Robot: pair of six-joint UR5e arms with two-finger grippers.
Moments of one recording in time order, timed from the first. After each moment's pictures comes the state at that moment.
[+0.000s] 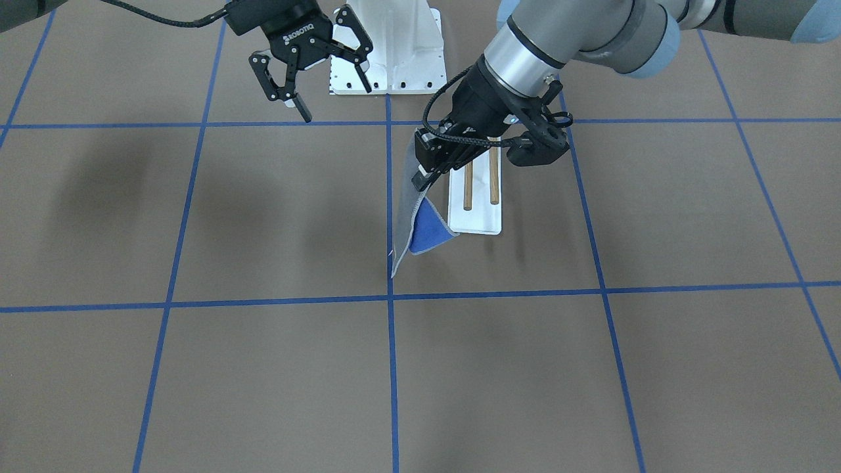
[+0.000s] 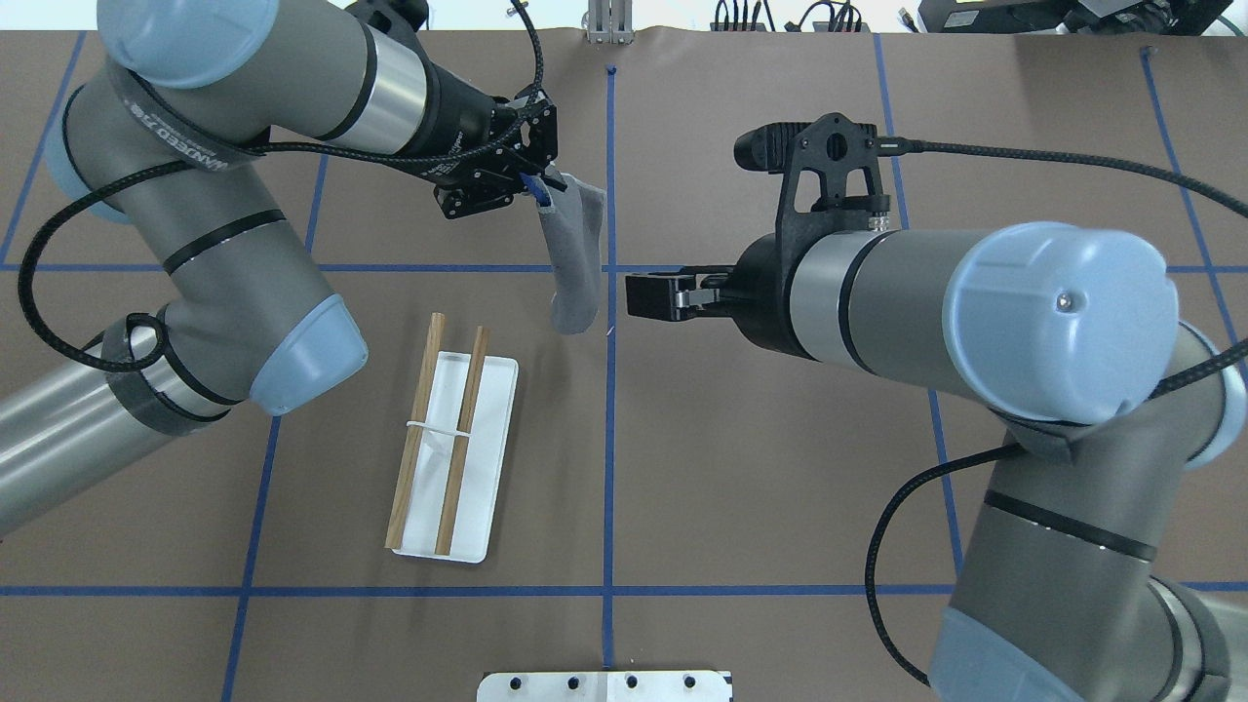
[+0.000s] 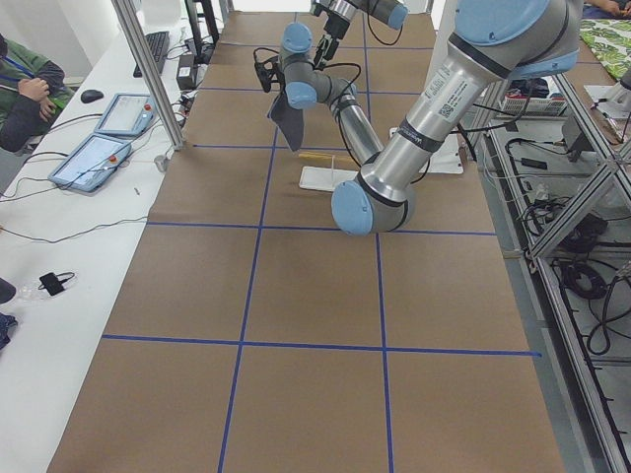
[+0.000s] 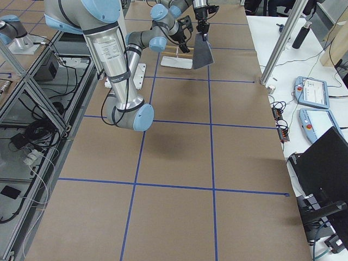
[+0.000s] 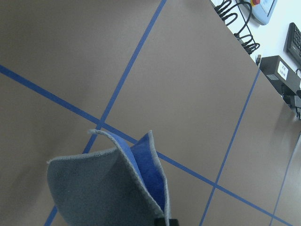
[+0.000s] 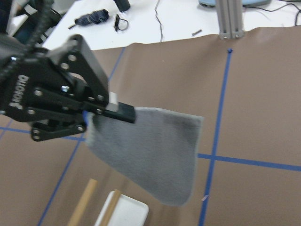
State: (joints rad) left arm -0.79 -2.26 -1.77 -2.01 -2.08 -1.80; right arm 0.53 -1.06 2.21 -1.51 1.60 1.12
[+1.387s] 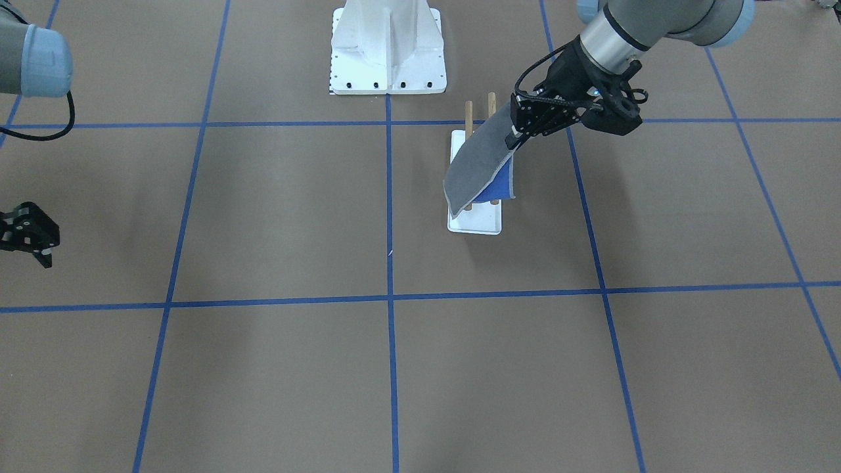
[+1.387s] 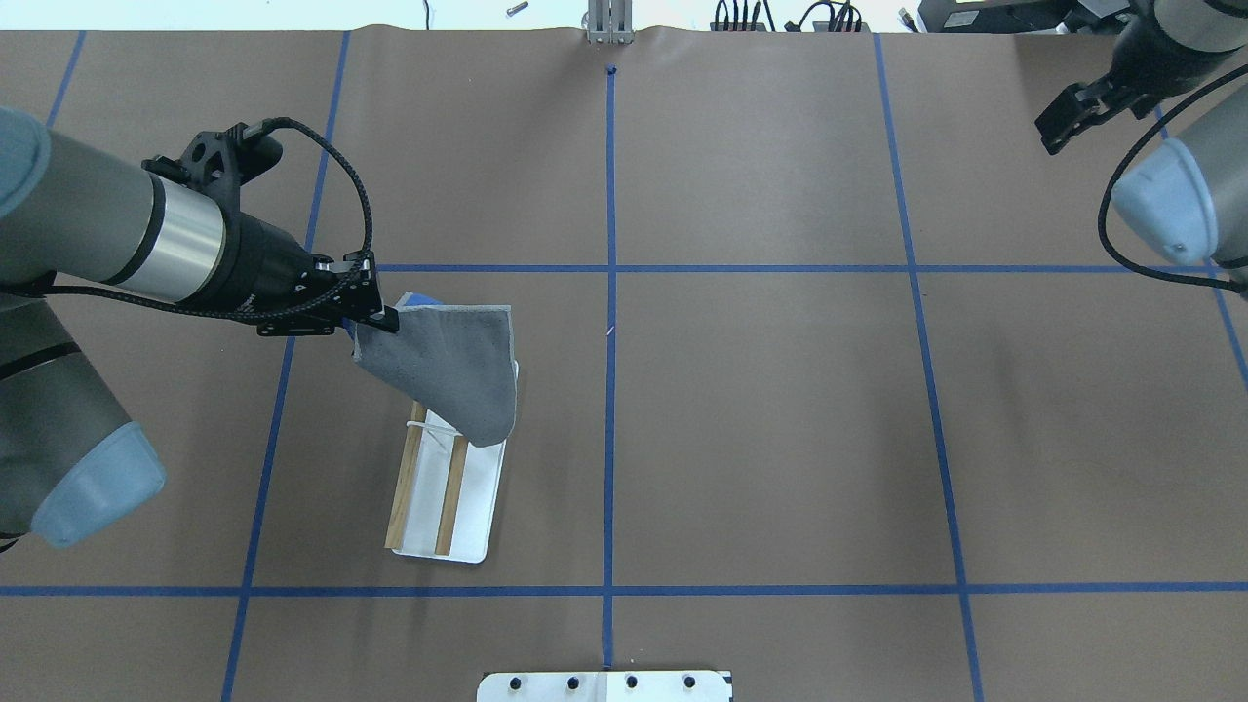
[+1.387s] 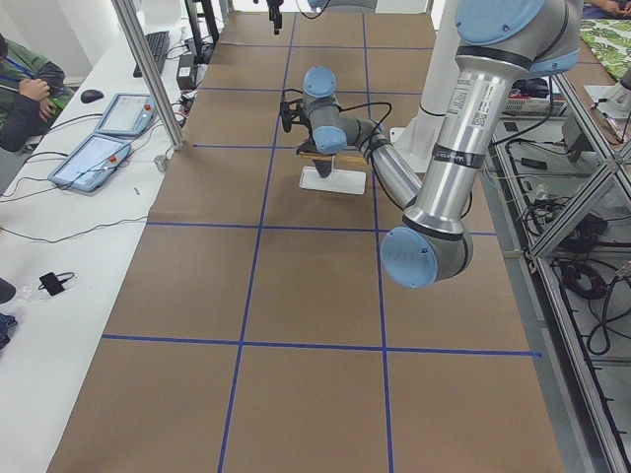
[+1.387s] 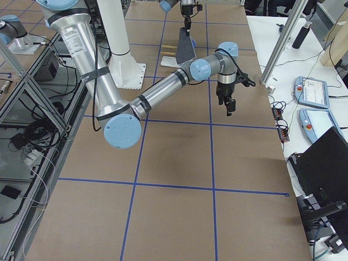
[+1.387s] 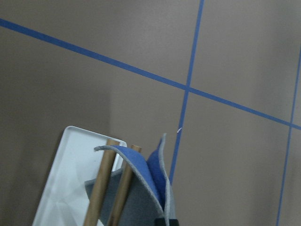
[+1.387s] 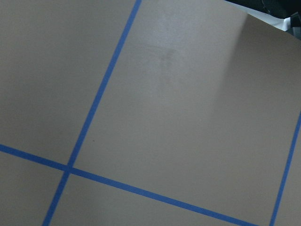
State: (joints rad) left arm -0.77 -1.86 -2.01 -2.01 -2.18 -1.45; right arm 1.19 -1.16 1.76 -1.77 2.05 0.19
